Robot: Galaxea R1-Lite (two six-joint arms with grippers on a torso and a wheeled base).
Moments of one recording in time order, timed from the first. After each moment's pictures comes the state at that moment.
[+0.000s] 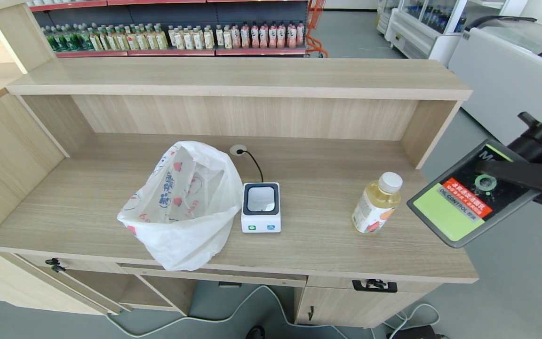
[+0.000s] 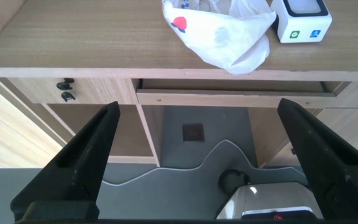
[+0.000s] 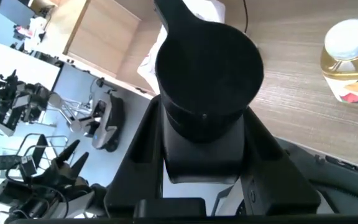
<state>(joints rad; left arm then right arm) -0.01 0.00 0.00 0.04 -0.04 0.03 0.27 1.05 -0.76 -0.21 0.49 0.48</state>
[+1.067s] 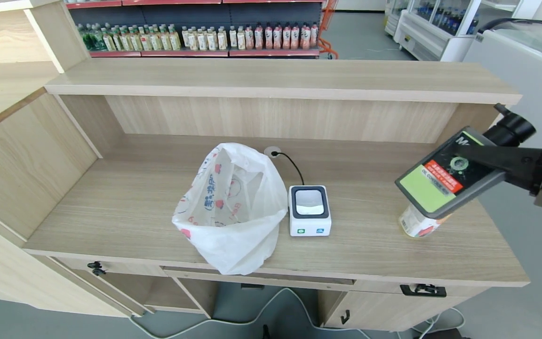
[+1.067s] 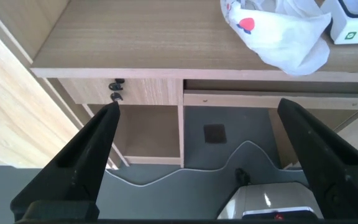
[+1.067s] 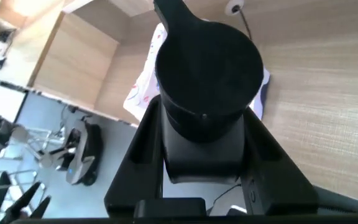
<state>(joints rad) -0.01 0.00 0.00 0.04 -0.04 0.03 0.27 1.17 -0.79 -0.30 0.35 0.47</state>
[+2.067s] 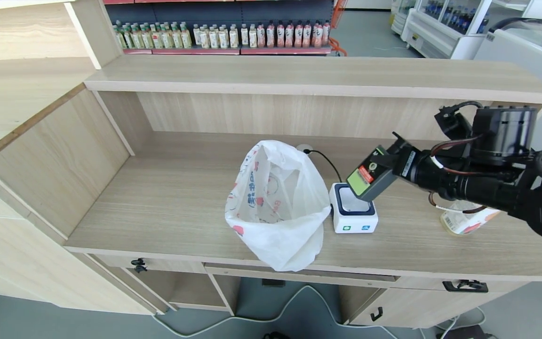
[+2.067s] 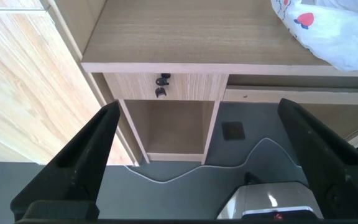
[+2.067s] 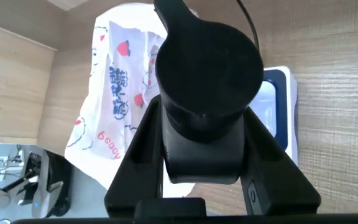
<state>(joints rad) -0.01 0.00 0.00 0.04 -0.04 0.03 0.28 1.71 -0.94 -0.55 0.16 0.46</state>
